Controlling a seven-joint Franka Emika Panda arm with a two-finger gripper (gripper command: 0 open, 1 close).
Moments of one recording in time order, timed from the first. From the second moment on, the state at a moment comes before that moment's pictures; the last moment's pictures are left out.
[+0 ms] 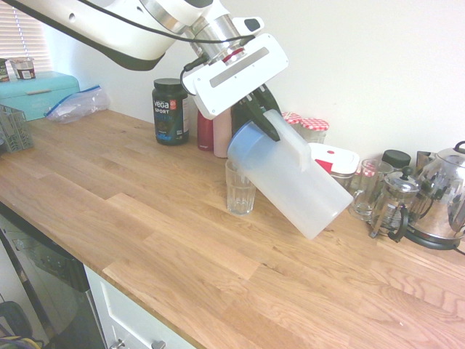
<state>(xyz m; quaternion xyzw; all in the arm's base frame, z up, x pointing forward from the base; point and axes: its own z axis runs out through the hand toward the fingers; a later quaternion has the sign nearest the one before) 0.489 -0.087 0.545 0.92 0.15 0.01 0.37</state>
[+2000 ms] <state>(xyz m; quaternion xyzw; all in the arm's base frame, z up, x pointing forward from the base) 0.312 -0.192 0.586 0.93 -0.30 0.21 0.04</state>
